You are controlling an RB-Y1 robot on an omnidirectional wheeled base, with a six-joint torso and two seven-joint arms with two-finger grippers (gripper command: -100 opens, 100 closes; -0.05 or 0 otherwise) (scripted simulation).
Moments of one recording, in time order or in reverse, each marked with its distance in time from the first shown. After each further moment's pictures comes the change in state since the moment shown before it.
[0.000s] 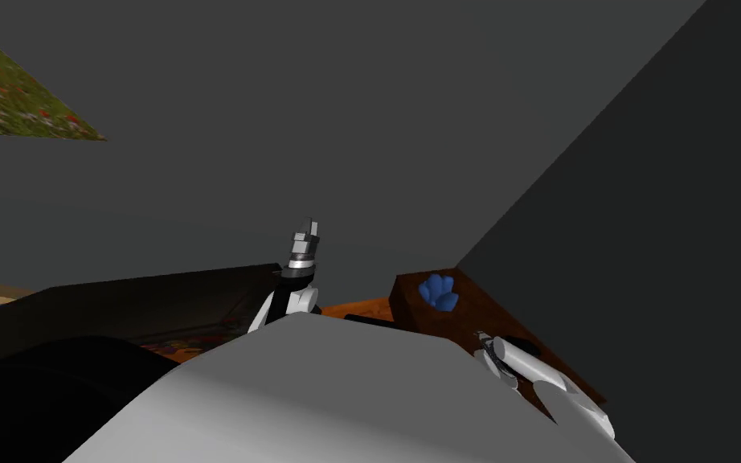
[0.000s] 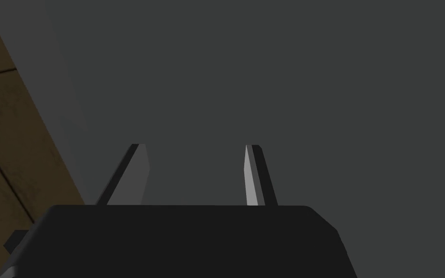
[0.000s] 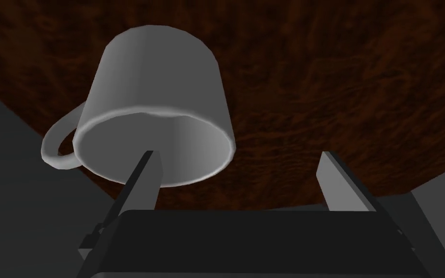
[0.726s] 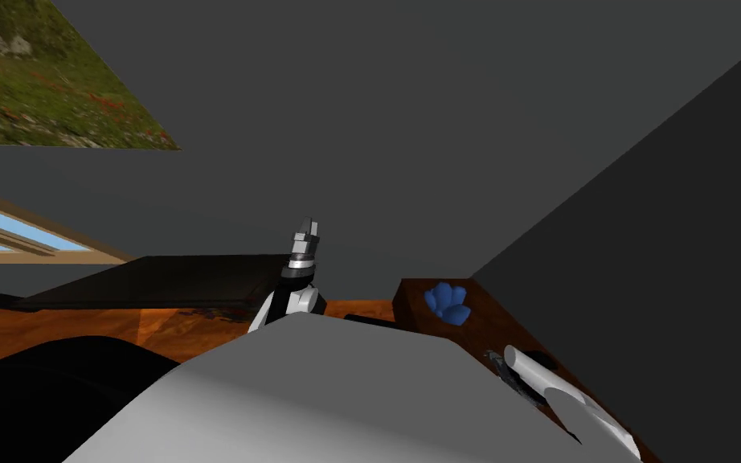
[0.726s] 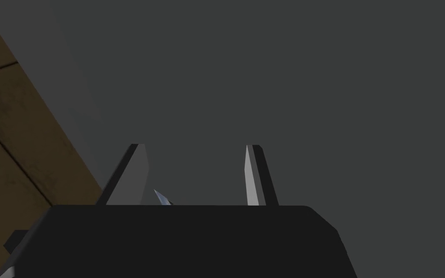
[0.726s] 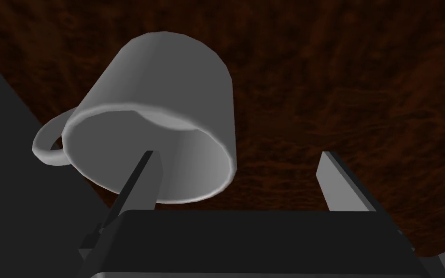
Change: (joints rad) left arm 0.000 0.000 0.000 0.000 0.000 0.000 0.000; right arm -0.058 -0.030 -0.018 0.214 -0.064 0.100 0.095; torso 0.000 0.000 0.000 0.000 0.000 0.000
